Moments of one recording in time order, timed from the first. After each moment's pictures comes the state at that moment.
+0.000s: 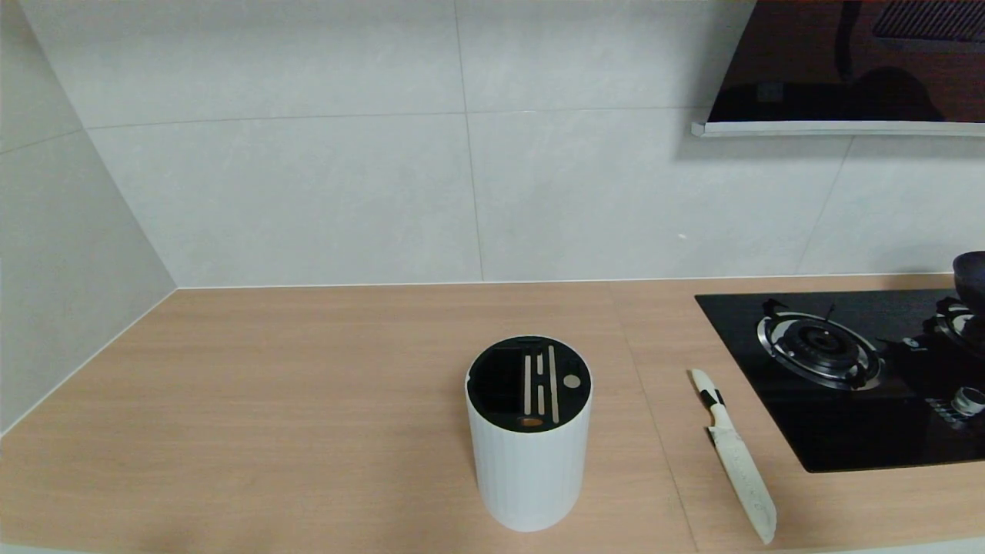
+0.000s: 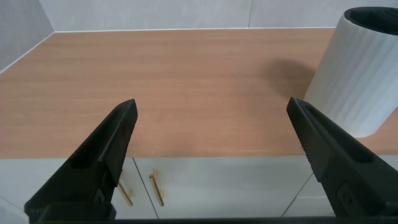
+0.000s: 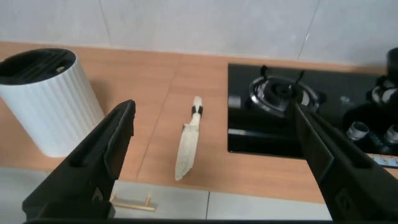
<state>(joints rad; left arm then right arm) 0.00 0.00 0.00 0.00 0.00 0.00 0.01 0.40 -0.34 -0.01 0.09 -0.04</state>
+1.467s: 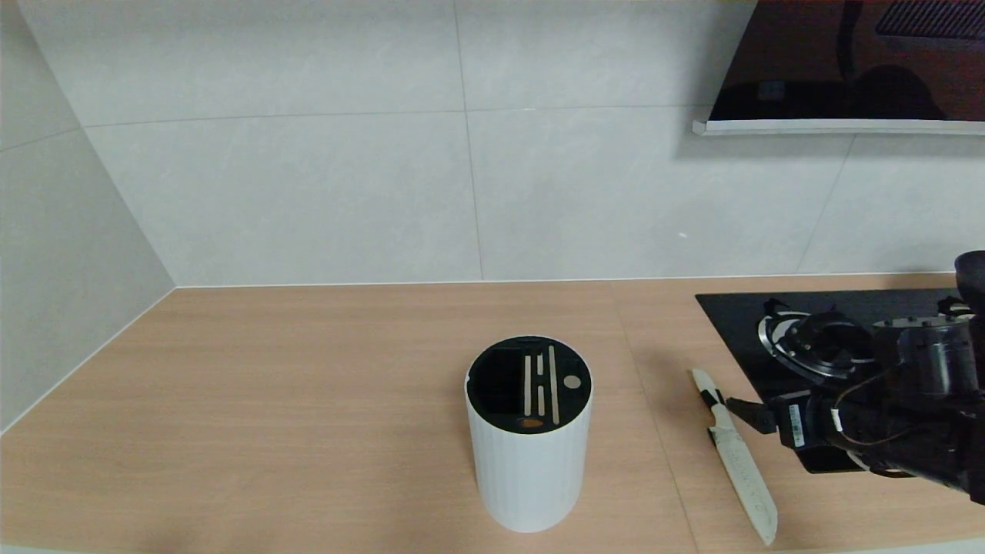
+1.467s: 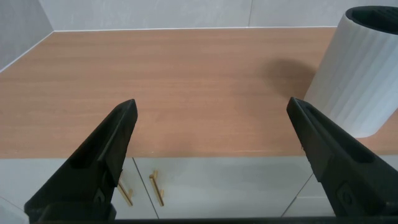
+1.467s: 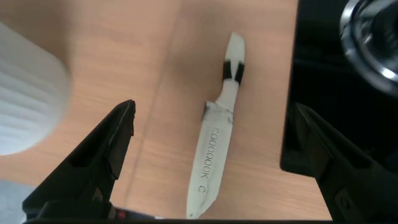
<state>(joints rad) 0.00 0.00 0.00 0.00 0.00 0.00 0.22 1.69 -0.46 -0.69 -0.04 -0.02</state>
